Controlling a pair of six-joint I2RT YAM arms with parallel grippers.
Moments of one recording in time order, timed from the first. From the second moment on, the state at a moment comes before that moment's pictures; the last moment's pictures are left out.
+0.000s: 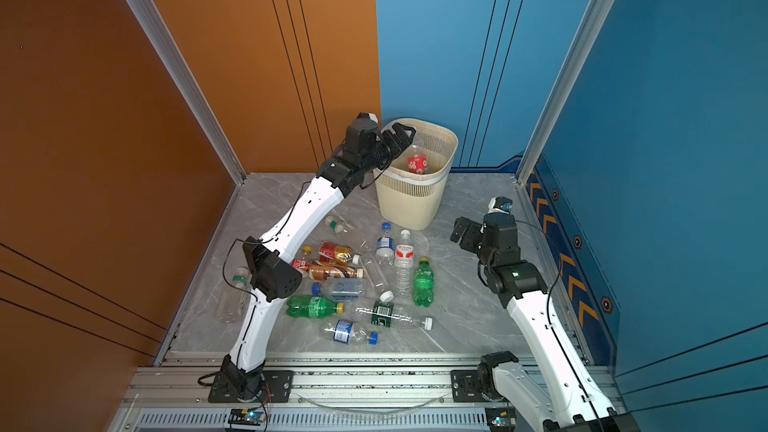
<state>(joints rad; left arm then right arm) -0.62 2.27 2.52 -0.45 0.03 -1.05 0.17 0.94 0.89 -0.48 0.11 0.47</state>
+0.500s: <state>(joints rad) -0.65 1.60 1.77 -0.31 -0.05 -0.79 0.16 0.95 0.89 -0.48 0.07 0.47</state>
